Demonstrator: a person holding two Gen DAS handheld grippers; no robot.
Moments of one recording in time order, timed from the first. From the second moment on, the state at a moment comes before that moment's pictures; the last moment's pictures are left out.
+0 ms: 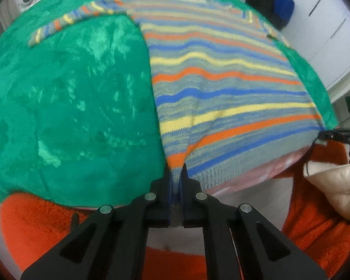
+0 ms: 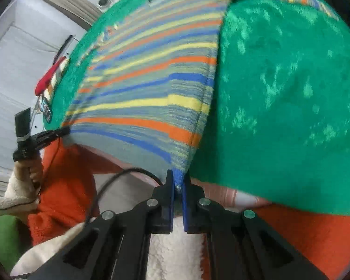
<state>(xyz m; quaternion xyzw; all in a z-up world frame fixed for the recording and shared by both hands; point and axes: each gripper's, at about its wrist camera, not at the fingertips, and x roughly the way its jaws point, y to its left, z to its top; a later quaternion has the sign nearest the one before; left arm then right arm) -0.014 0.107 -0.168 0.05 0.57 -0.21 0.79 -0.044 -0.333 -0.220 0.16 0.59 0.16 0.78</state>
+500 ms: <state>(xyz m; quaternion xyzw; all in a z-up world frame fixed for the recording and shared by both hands) -0.017 0.131 -0.105 0.03 0.46 -0.14 0.88 -0.061 -0.365 -0.178 0.09 0.50 0.04 0.86</state>
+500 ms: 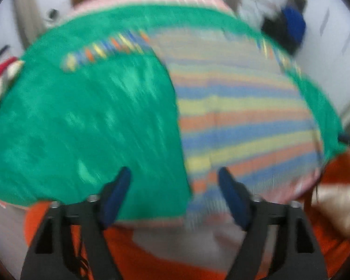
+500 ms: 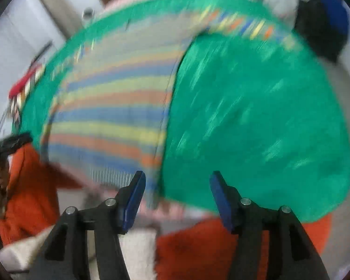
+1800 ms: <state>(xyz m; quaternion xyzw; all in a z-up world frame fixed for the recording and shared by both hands) 0.095 0.151 -0.180 -0.01 0.39 0.00 0.92 0.036 -0.381 -0.234 0.10 0.35 -0.09 0.93</state>
